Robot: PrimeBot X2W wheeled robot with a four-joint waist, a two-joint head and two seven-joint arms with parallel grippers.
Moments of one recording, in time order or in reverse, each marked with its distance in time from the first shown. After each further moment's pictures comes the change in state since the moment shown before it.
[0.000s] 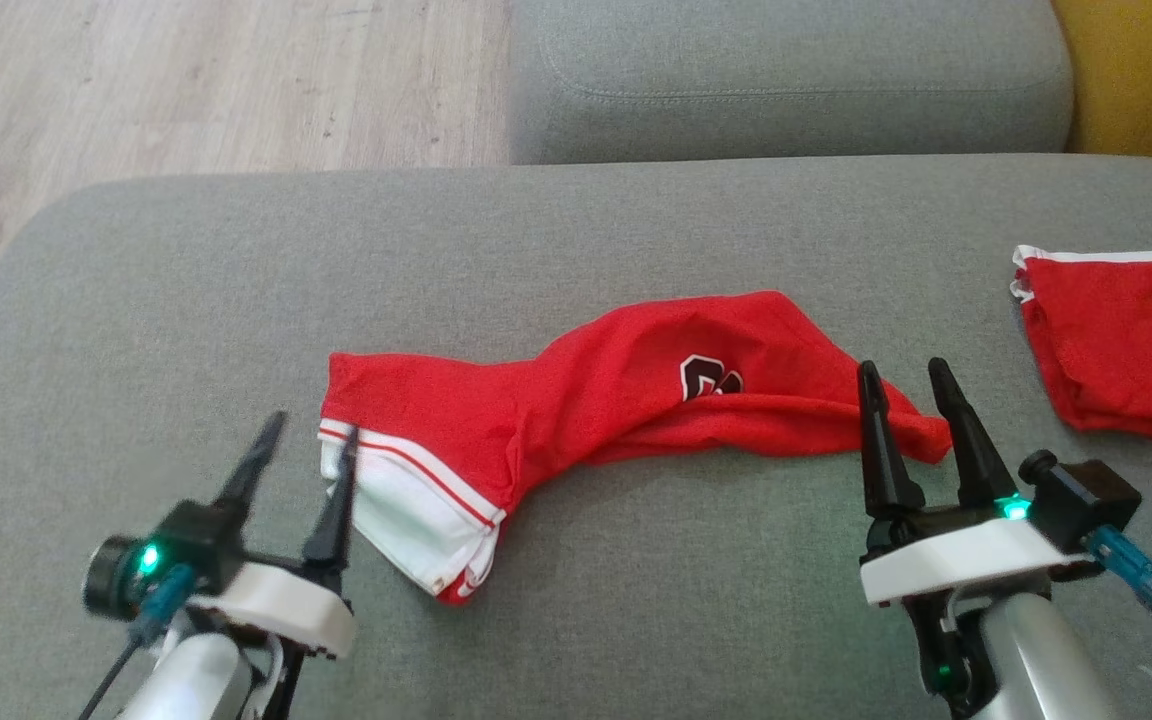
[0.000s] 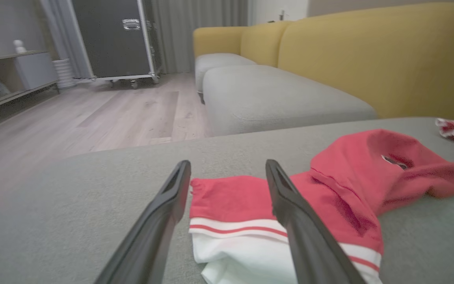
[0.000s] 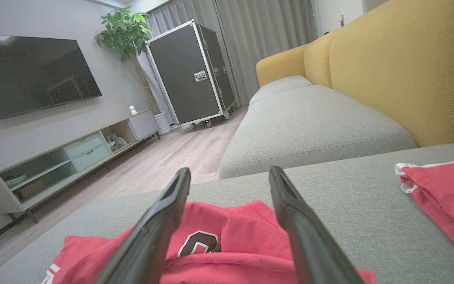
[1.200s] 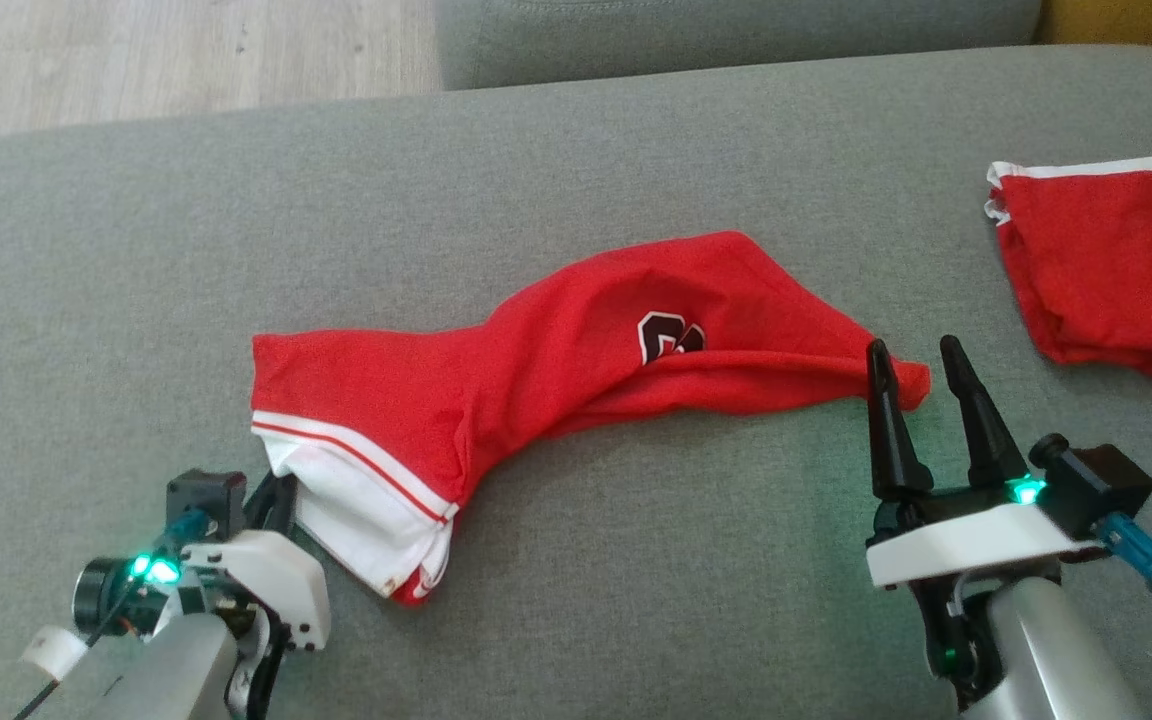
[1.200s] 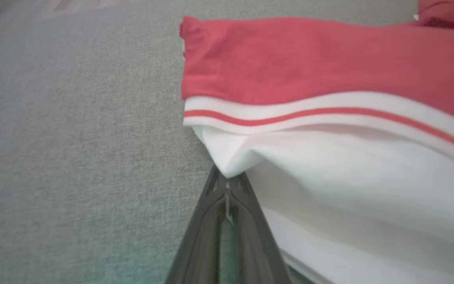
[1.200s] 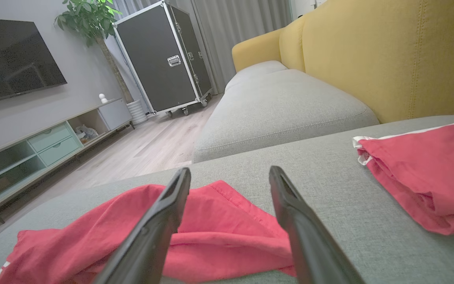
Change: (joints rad) left arm -0.127 -0.074 0.025 0.355 -0.055 0.015 0.182; right arm -0.014 0.000 -0.016 -0.027 -0.026 0.000 0.000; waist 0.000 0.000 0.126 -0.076
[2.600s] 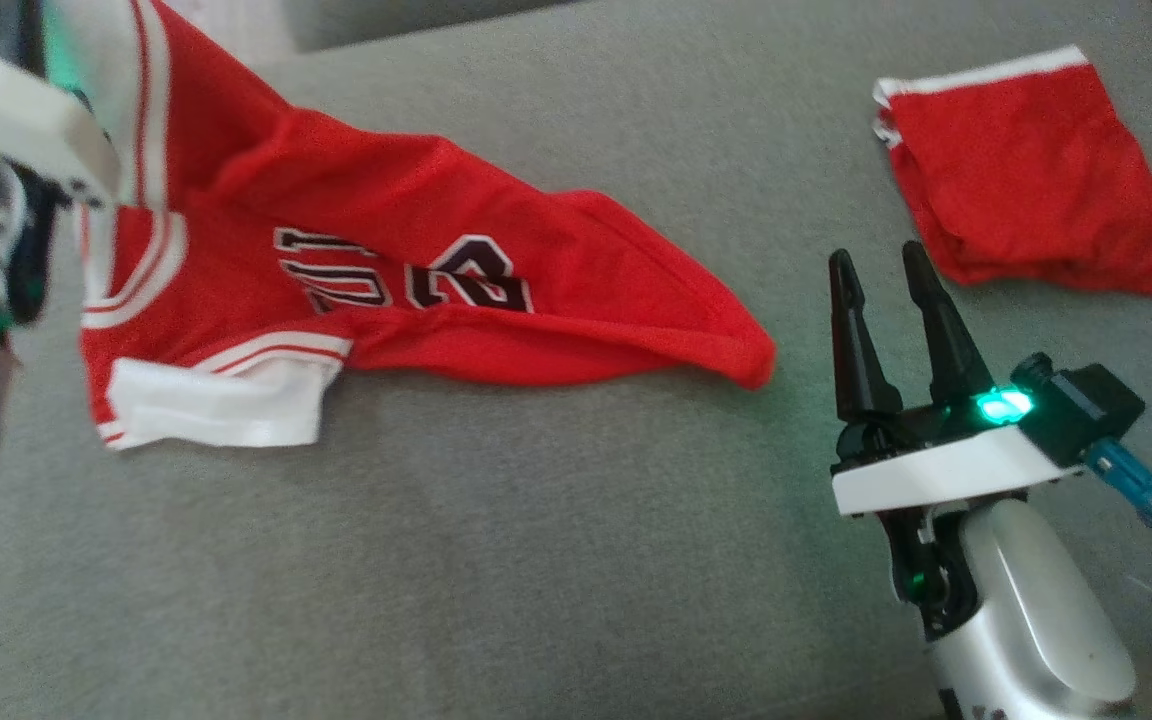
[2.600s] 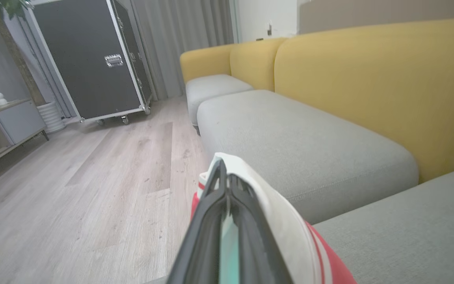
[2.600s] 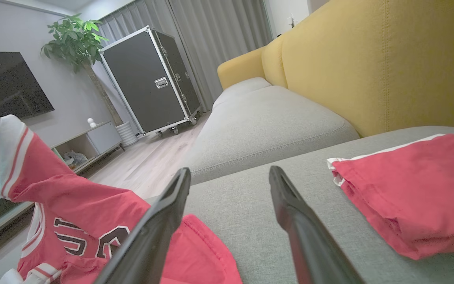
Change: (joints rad) left arm -0.509 0.214 0.115 -0.296 -0.004 0.008 0.159; right arm -0.123 -0.001 0.086 -0.032 0.083 0.000 0.000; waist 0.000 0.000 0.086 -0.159
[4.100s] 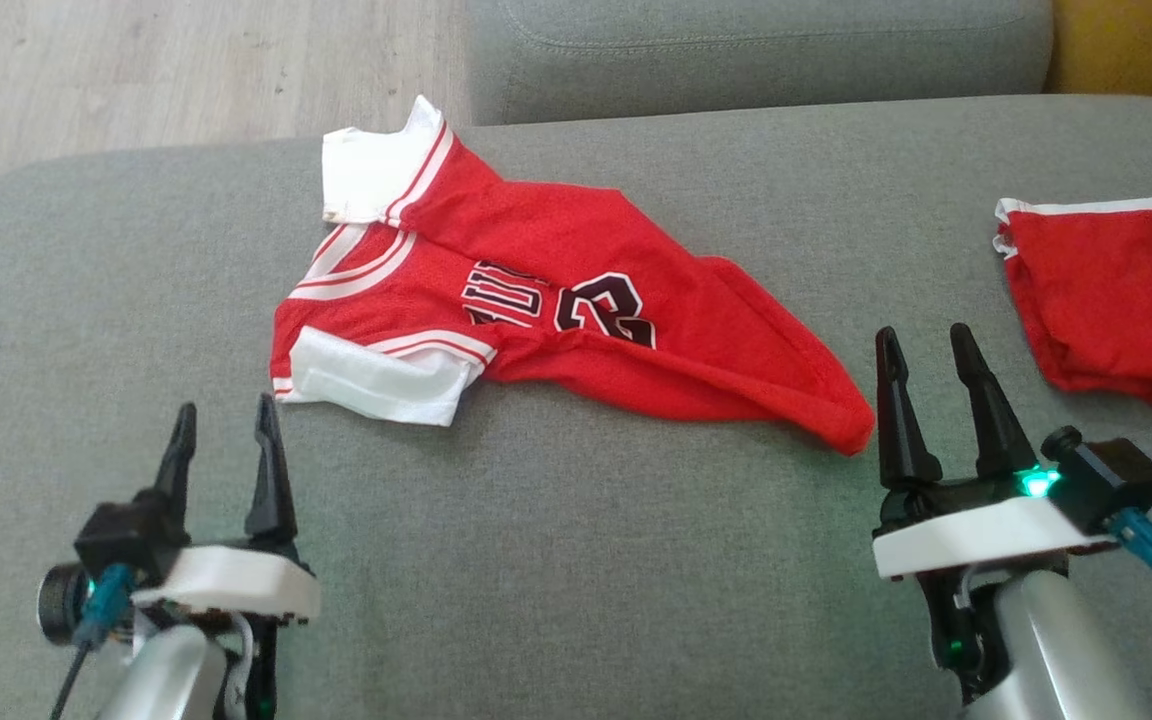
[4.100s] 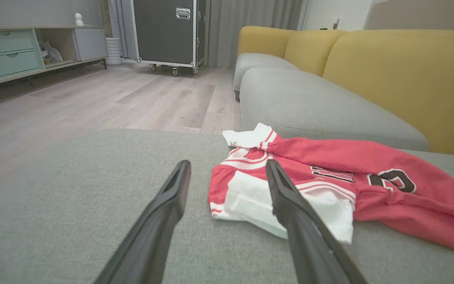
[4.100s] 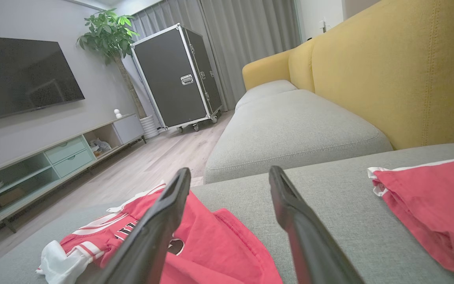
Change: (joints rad) left arm 0.672 -0.235 0.091 -0.049 0.010 0.058 -0.381; right arm 0.117 0.000 -0.093 0.011 -0.074 0.000 0.000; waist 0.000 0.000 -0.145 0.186
